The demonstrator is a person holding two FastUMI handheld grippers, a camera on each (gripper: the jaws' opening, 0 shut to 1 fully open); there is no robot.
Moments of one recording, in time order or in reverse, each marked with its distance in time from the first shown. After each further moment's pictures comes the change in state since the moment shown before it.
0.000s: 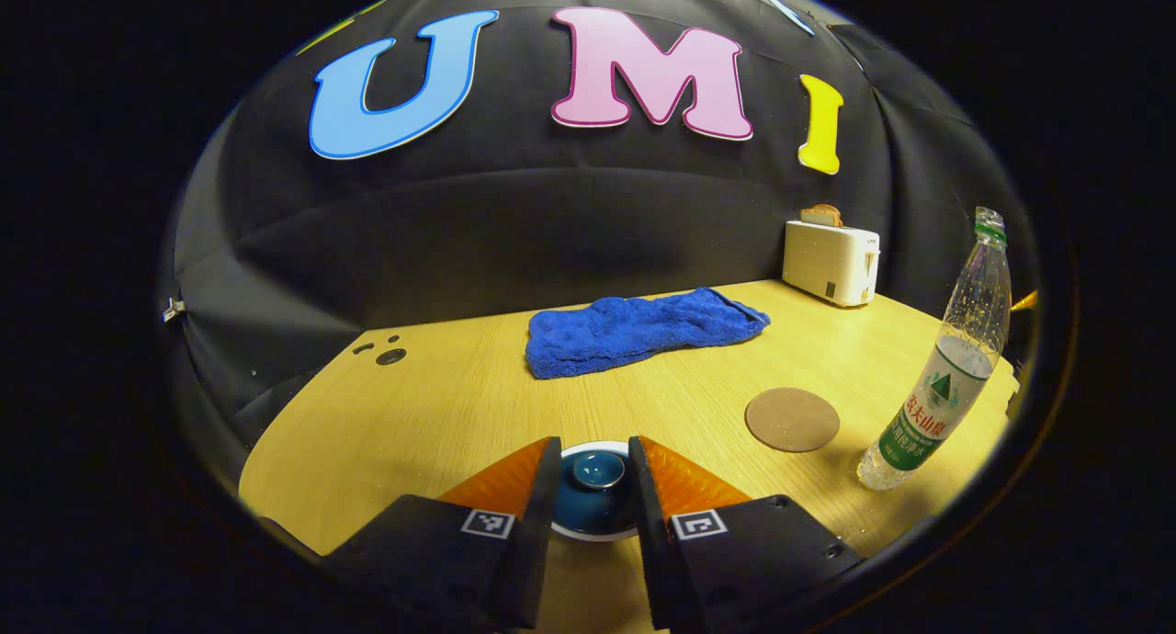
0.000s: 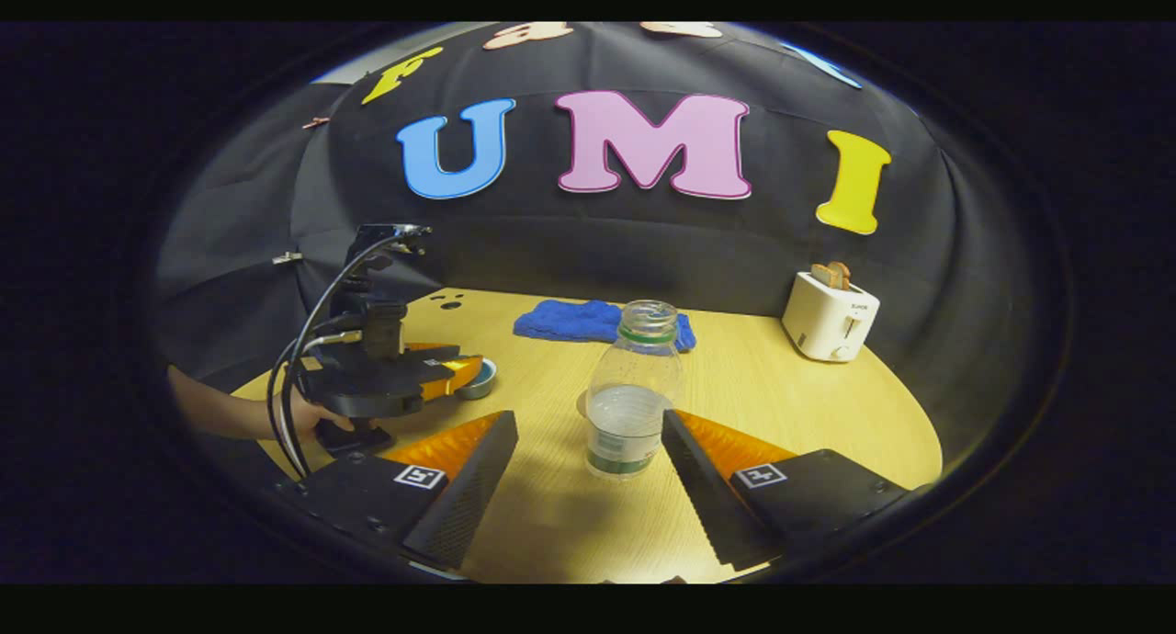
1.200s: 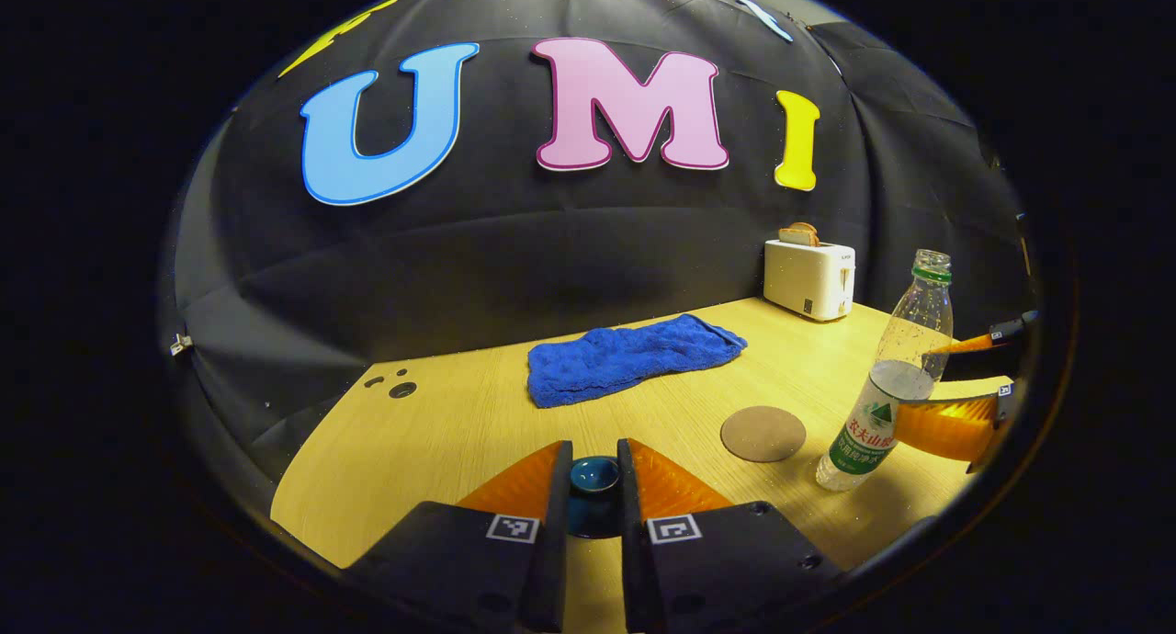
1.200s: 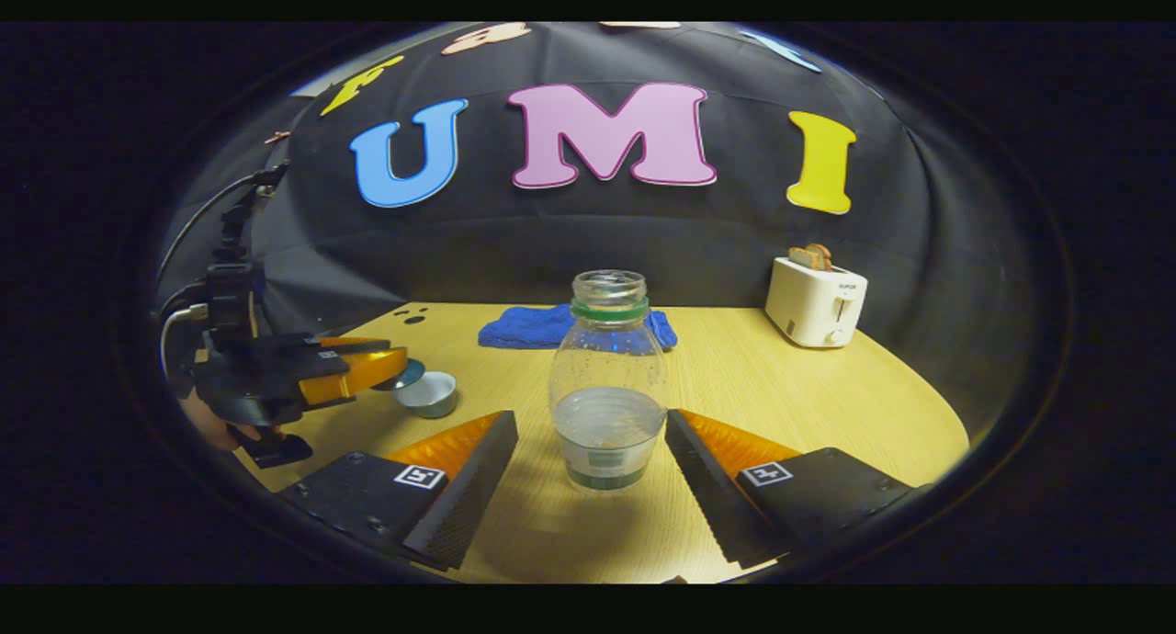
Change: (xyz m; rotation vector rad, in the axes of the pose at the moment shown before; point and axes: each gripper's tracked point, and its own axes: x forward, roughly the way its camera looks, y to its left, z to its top) left arm -0.043 -0.006 0.036 0.041 -0.058 -0.011; right arm 0.049 -0.019 -0.009 0.090 -0.045 -0.091
